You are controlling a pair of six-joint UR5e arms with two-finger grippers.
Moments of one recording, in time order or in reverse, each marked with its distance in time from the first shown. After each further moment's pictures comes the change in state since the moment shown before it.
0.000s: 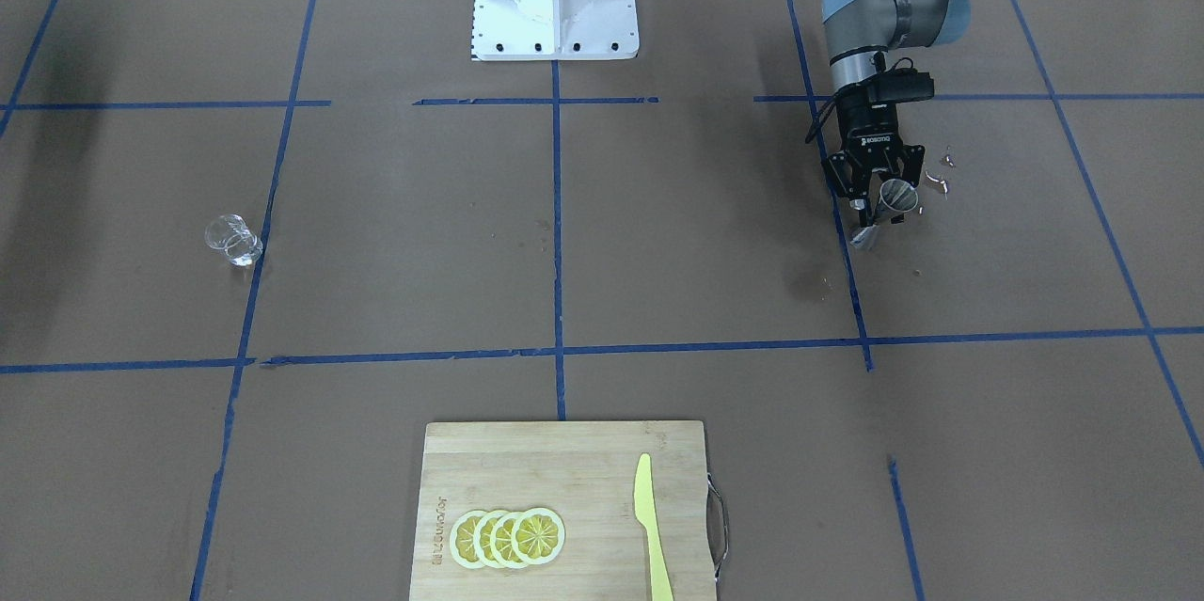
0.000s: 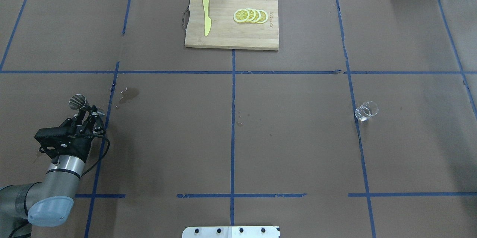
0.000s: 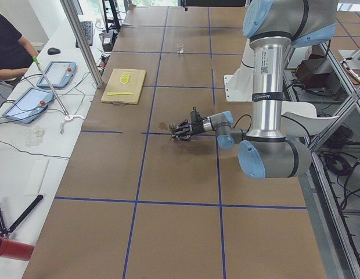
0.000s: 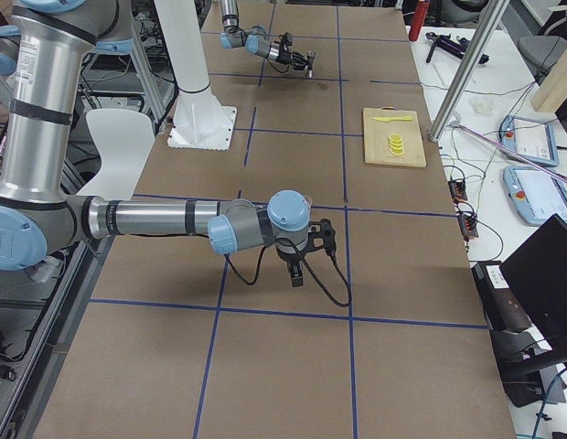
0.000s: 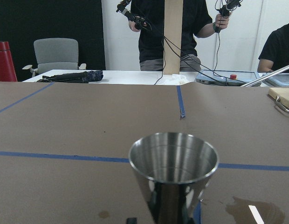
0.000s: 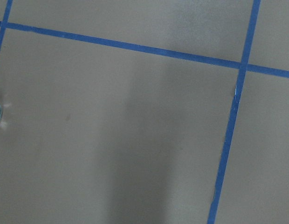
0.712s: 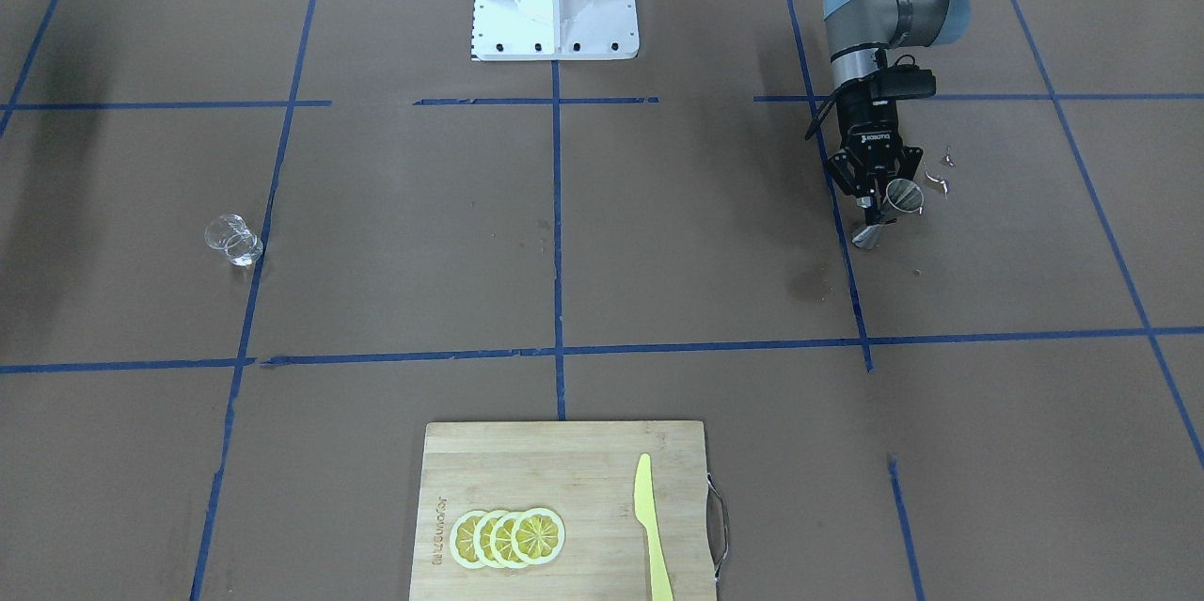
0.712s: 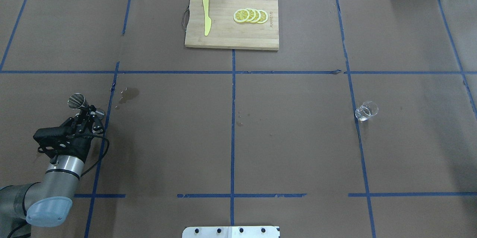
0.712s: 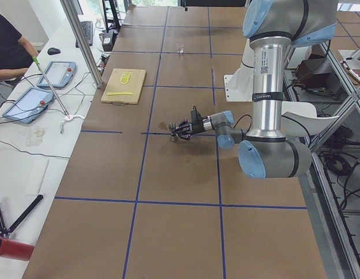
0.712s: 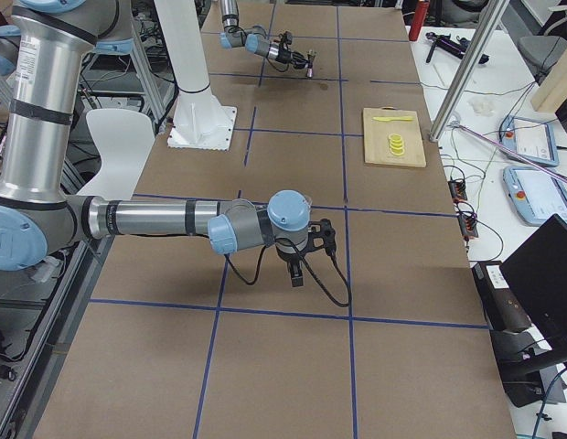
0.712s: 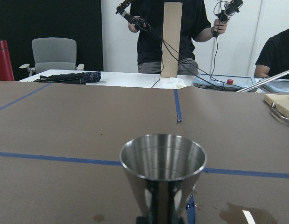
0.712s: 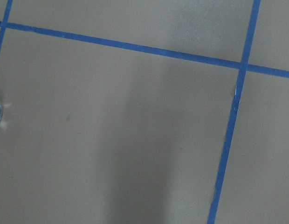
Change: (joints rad) left arm 0.000 0.001 -0.005 -0.034 0.008 0.006; right arm 0.000 0.000 0.000 0.000 0.000 0.000
